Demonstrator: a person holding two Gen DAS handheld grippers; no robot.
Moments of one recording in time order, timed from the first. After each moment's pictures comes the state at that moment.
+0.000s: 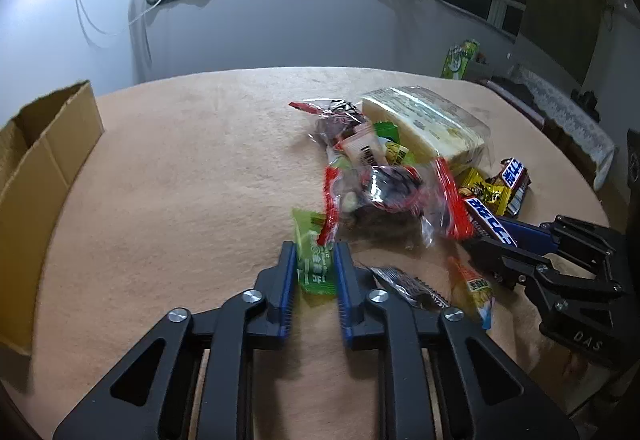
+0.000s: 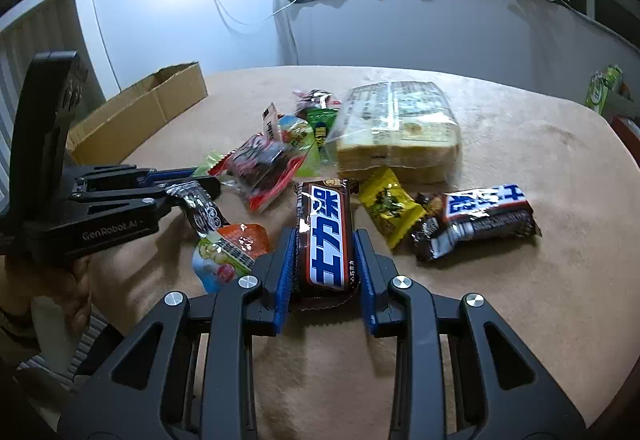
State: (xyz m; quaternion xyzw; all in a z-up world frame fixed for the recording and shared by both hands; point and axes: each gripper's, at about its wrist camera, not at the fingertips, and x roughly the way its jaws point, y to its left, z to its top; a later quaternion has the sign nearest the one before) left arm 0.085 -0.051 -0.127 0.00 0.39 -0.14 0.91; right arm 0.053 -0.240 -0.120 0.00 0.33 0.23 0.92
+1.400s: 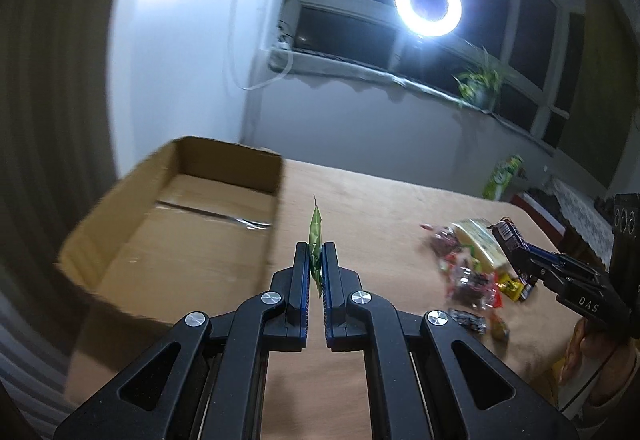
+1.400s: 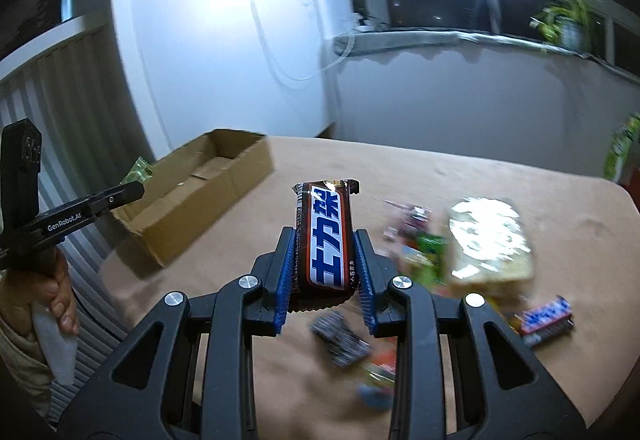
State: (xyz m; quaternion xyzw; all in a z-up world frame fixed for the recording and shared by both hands) left arm 0.021 0.113 -0.047 -0.10 0.26 -0.03 0.96; right arm 0.051 -0.132 -0.032 -0.01 0.26 0.29 0.92
